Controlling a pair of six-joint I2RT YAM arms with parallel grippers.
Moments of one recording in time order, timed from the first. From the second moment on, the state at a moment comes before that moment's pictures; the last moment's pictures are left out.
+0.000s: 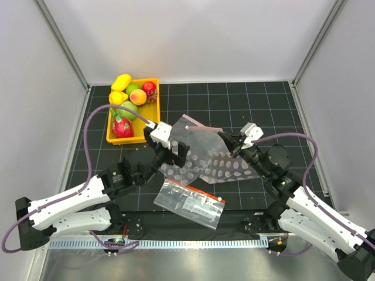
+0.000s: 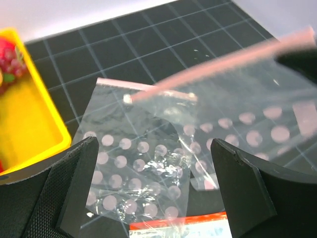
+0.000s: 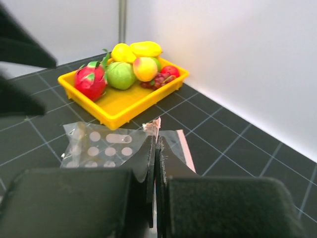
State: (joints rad) left arm -1.10 0.92 0.84 -0.11 -0.55 -0.16; right arm 0.68 0.69 0.54 0.31 -0.06 -0.14
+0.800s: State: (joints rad) left arm -0.91 0.84 0.75 -0.04 -0.22 -0.16; right arm 0.68 0.56 0.42 0.34 -0.36 -0.15
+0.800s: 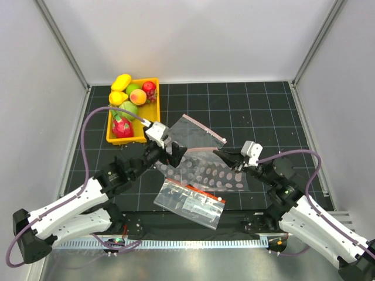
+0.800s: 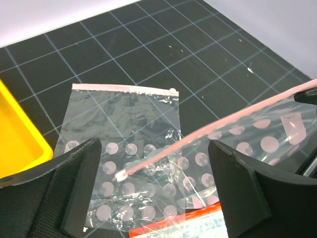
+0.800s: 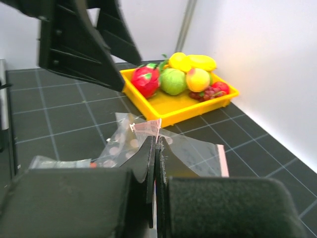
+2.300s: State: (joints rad) left arm -1.06 0.74 0.64 0.06 0.31 0.32; right arm 0.68 0.58 0.42 0.29 -0.84 -0.26
